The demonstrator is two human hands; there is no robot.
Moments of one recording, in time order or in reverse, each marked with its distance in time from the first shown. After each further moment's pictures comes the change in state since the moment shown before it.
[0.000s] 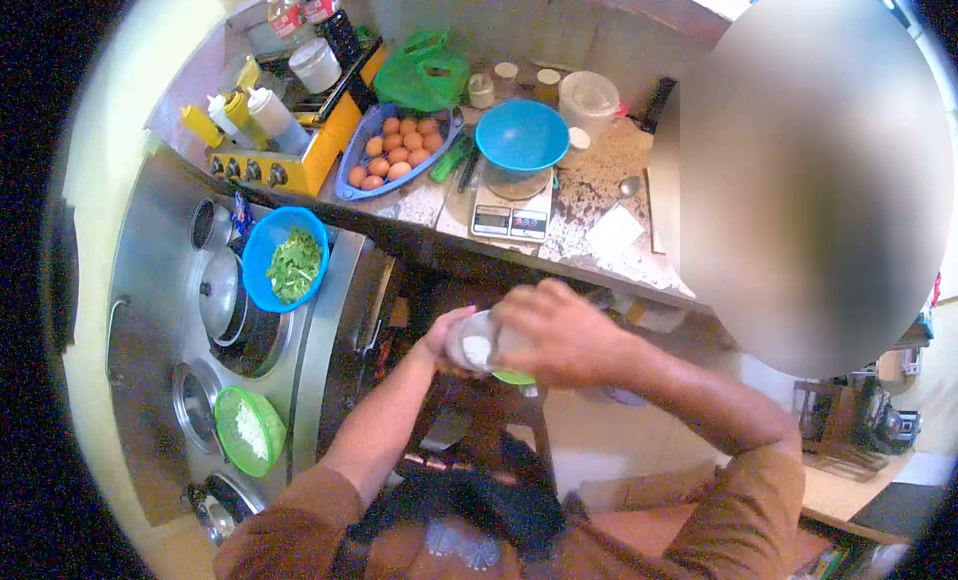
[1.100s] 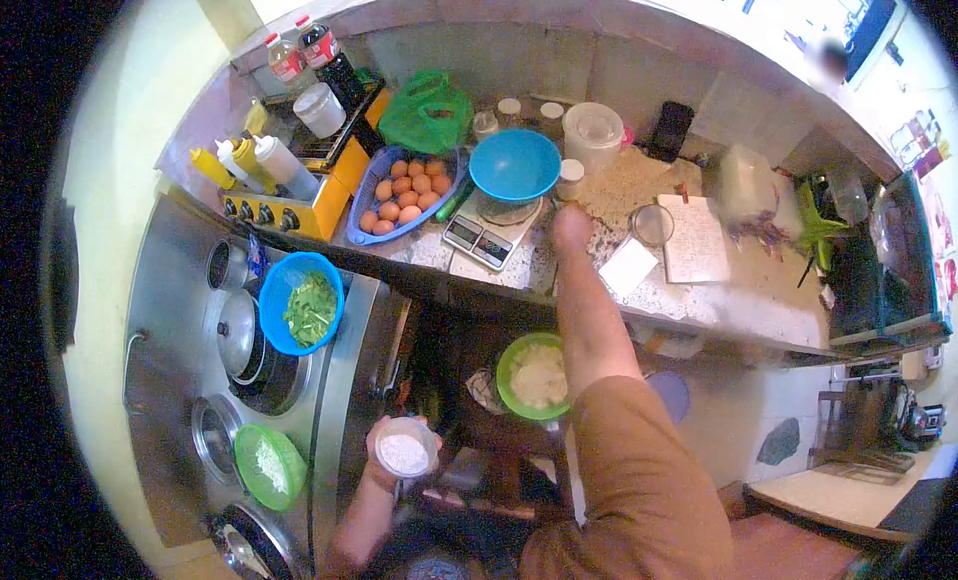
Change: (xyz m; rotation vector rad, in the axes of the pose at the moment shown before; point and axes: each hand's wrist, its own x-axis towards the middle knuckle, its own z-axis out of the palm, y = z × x) left_hand -0.160 -0.087 -0.050 -0.450 0.276 0.372; right_hand 0.045 0.293 0.218 0.146 0.393 1.605
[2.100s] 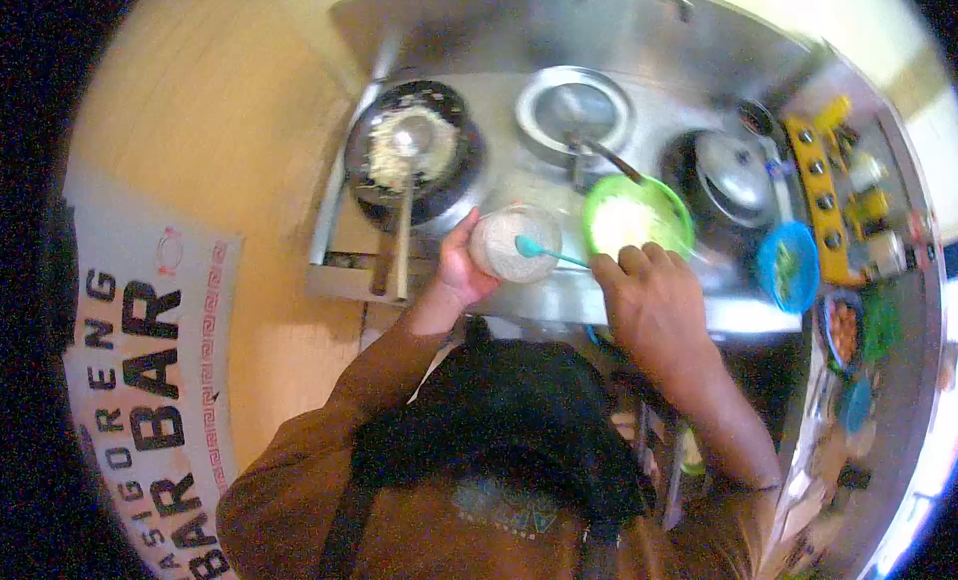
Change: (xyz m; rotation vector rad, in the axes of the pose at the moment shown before) left_hand -0.480 -0.003 -0.229 -0.367 -0.228 1.278; right_hand -0.800 -0.373 -0.152 -0.013 -0.359 -2.221
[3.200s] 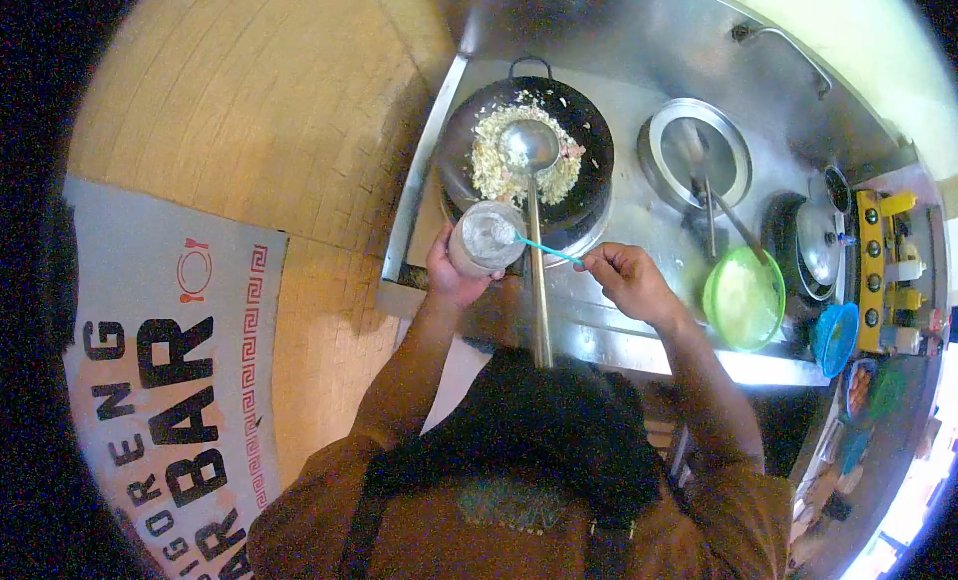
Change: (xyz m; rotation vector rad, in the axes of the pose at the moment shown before) left_hand -0.092 0.241 -0.127 0.037 0.289 0.304; right_hand 0.227 -0.119 0.170 1.287 -0.483 0.415
